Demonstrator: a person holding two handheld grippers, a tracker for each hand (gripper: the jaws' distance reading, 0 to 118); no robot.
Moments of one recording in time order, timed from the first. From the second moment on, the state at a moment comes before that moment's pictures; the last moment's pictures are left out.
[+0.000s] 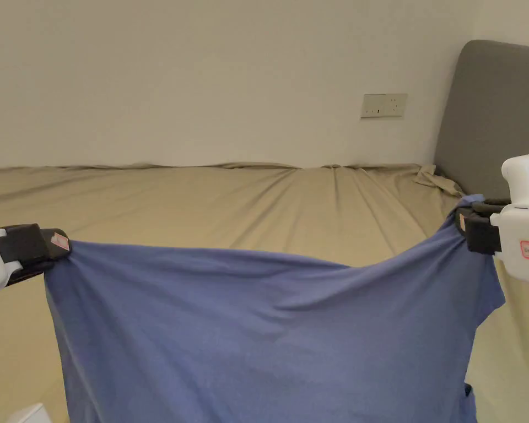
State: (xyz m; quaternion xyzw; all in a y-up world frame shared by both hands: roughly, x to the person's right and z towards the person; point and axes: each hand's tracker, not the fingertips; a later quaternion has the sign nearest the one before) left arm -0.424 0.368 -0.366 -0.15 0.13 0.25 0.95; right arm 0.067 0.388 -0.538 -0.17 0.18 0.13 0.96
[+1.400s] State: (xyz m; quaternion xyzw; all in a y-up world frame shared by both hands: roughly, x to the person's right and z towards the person) left arm -0.515 0.432 -0.538 -0.26 0.21 0.17 0.93; right arm -0.003 0.480 -0.748 -0.28 0.15 0.05 0.95
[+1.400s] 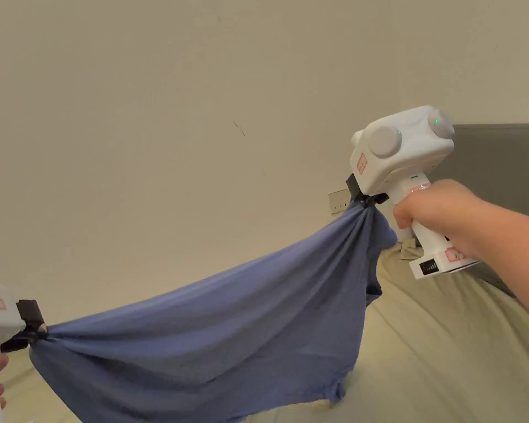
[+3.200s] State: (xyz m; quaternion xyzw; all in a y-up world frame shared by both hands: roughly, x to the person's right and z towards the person) left arm -0.385 0.087 -0.175 -0.49 0.17 0.30 0.80; right arm 0.174 0.050 -0.363 -0.51 0.16 0.16 0.83
